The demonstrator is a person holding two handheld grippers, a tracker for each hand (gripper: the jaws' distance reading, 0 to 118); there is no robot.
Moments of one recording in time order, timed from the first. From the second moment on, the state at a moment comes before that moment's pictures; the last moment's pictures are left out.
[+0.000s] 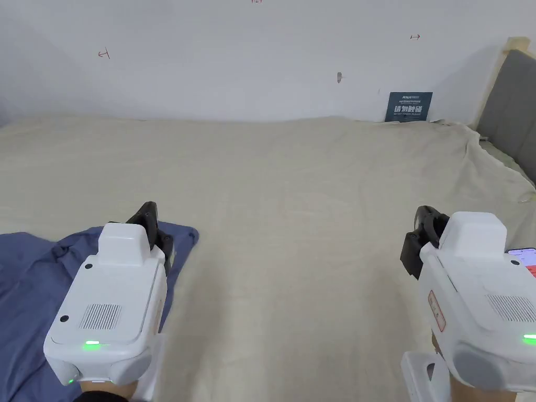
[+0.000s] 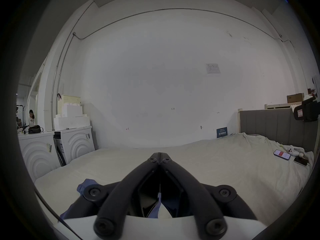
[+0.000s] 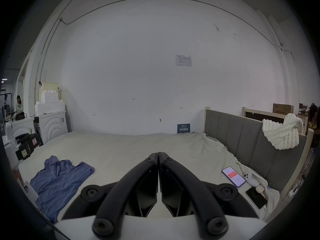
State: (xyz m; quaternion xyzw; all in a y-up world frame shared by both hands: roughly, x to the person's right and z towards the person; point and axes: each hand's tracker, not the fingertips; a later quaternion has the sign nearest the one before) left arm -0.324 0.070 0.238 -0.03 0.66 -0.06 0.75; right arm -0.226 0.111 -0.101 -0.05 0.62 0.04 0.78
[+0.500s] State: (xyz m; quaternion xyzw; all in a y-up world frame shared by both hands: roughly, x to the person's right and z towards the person) left arm -0.323 0.073 0.239 -0.02 0.66 -0.06 0.75; right arm -0.224 0.111 -0.101 -0.04 0.62 0.04 0.78
